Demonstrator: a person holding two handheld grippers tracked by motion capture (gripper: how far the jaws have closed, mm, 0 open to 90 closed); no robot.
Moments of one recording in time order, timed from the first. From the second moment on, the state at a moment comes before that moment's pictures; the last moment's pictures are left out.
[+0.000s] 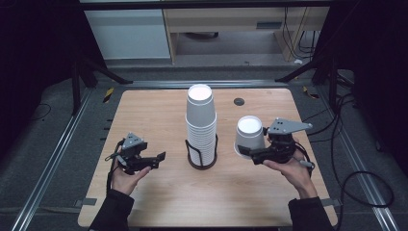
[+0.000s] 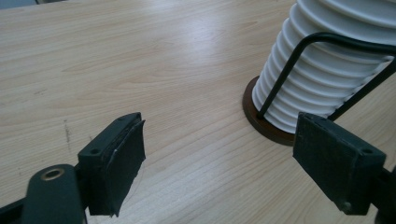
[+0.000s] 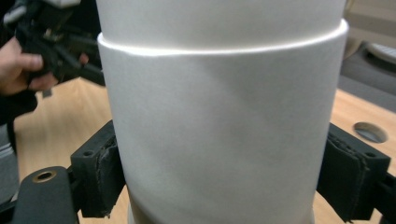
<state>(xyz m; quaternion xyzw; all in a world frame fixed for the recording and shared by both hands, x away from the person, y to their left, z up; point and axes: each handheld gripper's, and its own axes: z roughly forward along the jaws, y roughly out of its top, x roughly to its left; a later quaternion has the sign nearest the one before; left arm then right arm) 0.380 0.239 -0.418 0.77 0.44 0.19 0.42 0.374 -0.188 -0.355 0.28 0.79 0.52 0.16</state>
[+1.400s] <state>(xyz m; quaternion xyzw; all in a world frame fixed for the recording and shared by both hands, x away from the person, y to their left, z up) 0.345 0.199 -0.390 0.82 0.31 0.13 0.47 0.369 -0.127 -0.395 0.14 0.88 0.46 0.06</state>
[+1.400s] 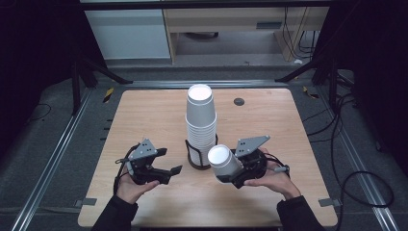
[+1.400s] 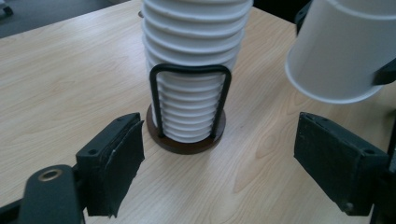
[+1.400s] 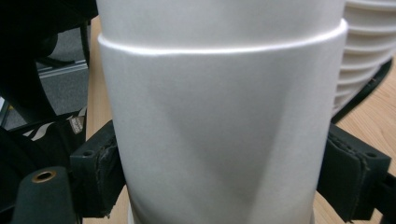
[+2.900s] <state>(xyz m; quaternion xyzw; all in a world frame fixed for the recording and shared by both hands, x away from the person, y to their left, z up) 0.337 0.152 -0.390 0.87 0.22 0.06 0.44 0.371 -0.066 -0.410 0.05 0.94 0.34 0.04</state>
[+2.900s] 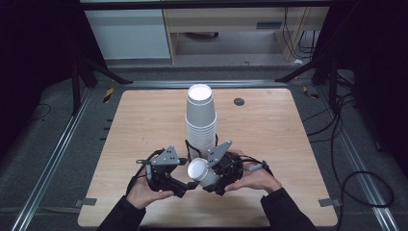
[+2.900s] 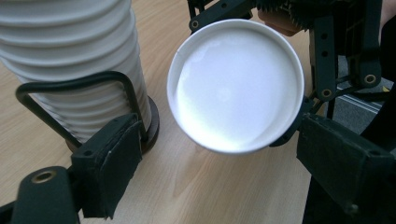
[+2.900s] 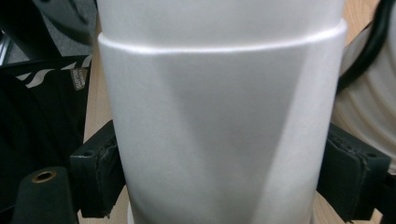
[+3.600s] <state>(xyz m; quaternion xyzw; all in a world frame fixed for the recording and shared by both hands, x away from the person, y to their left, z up) 0.342 0.142 -0.399 0.88 0.22 0.04 0.42 0.368 -0.045 -0.416 0.04 0.94 0.32 0.04</state>
